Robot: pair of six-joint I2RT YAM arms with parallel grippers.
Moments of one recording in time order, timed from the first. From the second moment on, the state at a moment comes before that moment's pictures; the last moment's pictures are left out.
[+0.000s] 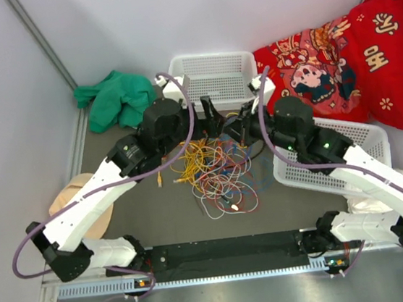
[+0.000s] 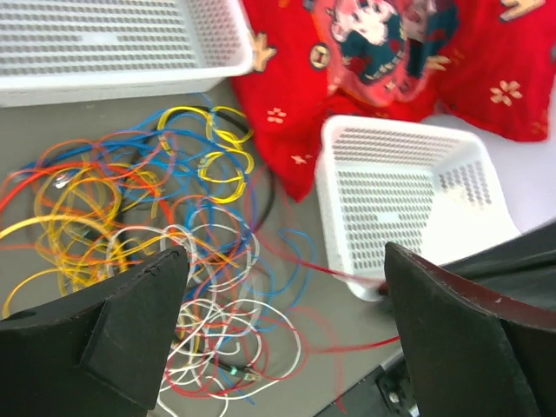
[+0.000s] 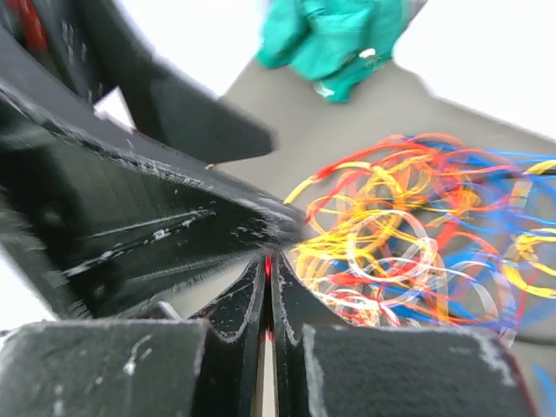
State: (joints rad) left arm -0.85 1.29 1.48 -0.52 -0.17 -0.55; right arm 0.85 1.09 1.20 -0.30 -0.01 0.45
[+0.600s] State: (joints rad) left arm -0.86 0.88 1.10 -0.53 -0.41 -0.62; right arm 0.80 1.14 1.80 -0.65 0.50 0.26
